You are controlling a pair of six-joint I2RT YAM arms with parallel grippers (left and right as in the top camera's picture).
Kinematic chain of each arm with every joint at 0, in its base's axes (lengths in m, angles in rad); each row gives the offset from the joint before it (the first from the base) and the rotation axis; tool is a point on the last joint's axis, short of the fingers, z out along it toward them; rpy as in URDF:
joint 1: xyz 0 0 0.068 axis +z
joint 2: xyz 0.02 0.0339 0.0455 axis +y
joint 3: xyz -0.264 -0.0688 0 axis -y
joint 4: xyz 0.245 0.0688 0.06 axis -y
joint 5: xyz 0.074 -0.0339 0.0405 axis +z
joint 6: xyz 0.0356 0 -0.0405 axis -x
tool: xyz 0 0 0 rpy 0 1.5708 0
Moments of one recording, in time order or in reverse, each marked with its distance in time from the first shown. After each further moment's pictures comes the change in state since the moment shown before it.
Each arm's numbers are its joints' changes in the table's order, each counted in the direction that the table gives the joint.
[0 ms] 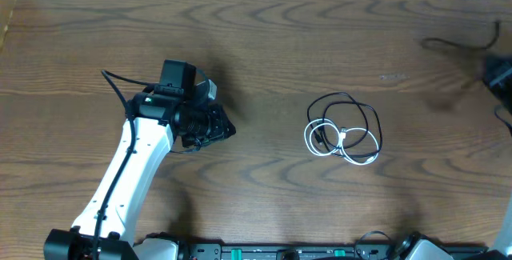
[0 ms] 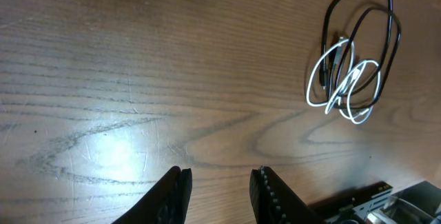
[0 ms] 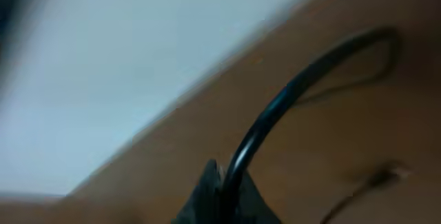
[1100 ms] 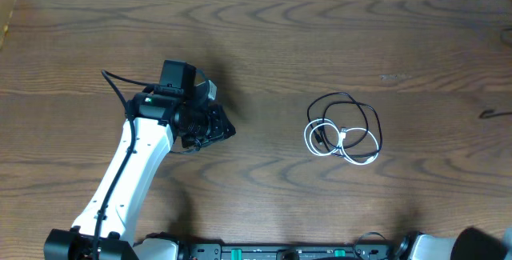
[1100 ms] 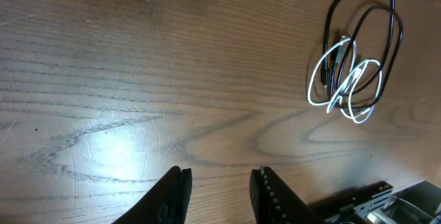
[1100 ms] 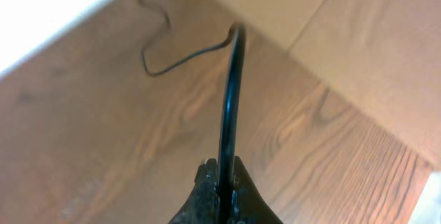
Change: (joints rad) left arm 0.000 0.000 -0.002 -0.003 0.000 0.000; right arm 0.163 0.200 0.786 -0.725 -0.944 0.216
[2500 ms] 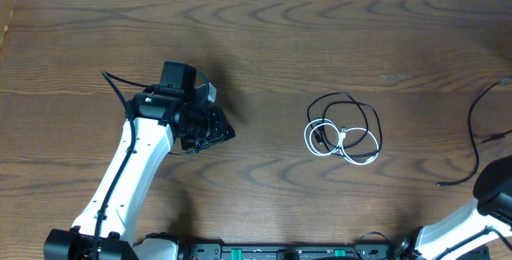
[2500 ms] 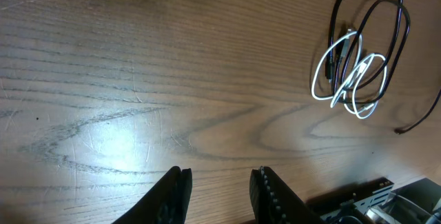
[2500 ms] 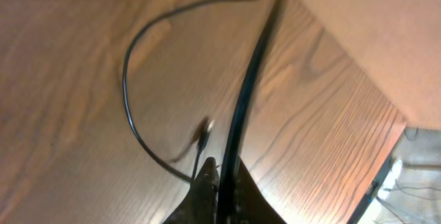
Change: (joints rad) left arm 0.000 0.000 0.000 -0.026 0.000 0.000; right arm -0.086 0.430 0.111 -0.152 -0.052 -0.017
